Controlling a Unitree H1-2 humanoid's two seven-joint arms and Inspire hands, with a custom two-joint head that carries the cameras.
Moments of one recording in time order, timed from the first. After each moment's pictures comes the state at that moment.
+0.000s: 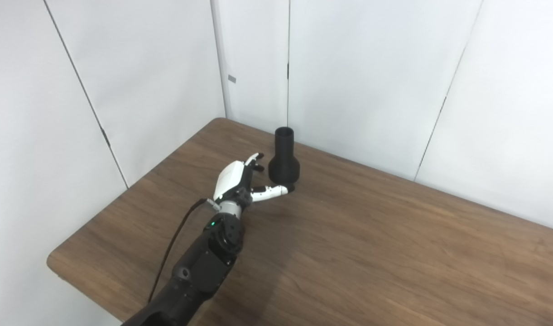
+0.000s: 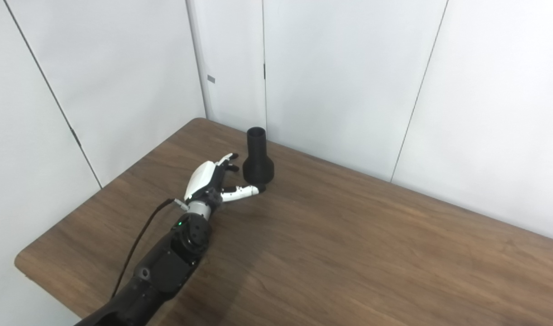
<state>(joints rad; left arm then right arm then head) -0.33 0.39 -0.01 0.32 0.39 0.31 0.23 0.03 -0.29 -0.16 -0.23 0.02 0.28 0.11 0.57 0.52</state>
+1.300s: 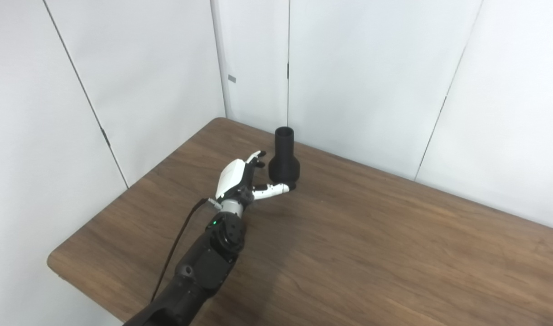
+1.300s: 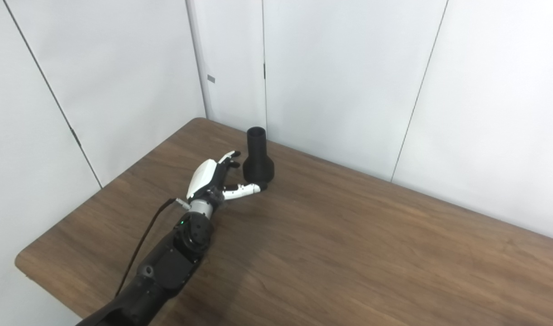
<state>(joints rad) -0.36 0.38 0.01 0.41 0.39 0.23 0.25 0.05 -0.30 -0.16 -0.25 0.02 0.30 0.11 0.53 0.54</state>
